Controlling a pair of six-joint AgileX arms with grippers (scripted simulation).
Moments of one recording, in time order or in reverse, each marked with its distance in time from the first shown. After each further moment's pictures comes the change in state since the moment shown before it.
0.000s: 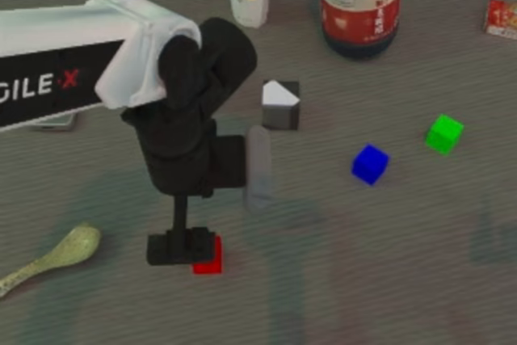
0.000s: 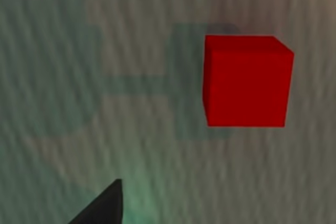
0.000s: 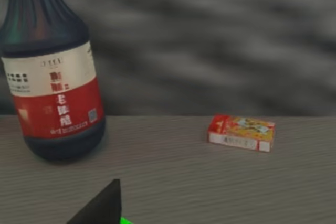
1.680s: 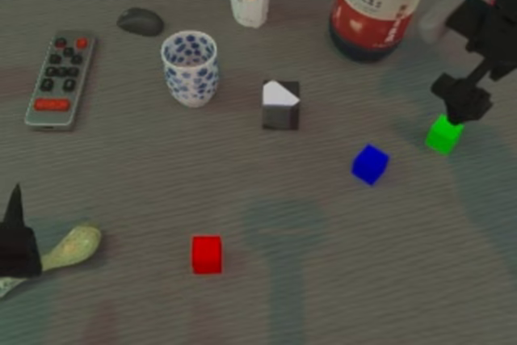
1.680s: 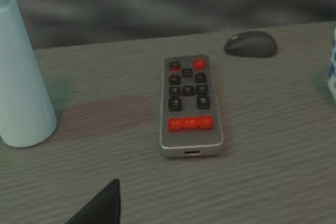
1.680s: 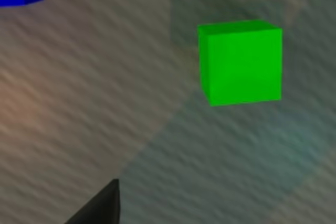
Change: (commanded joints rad) left arm 0.607 -1.665 -1.231 0.899 -0.027 -0.820; right arm 0.162 2.153 1.821 -1.146 0.003 -0.640
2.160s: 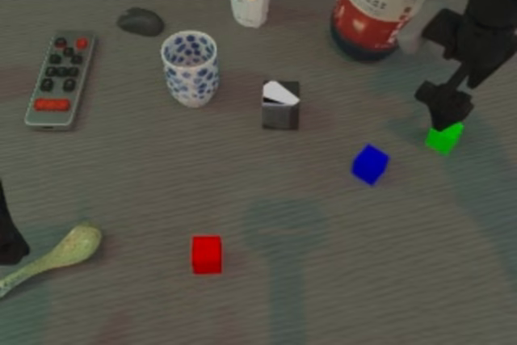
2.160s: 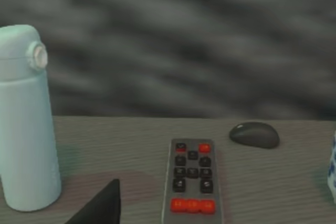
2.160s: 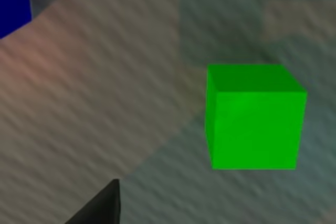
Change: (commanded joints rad) left arm 0.038 -0.163 -0.071 0.123 0.006 -0.109; right arm 0.015 0.202 0.209 -0.100 0.001 -0.065
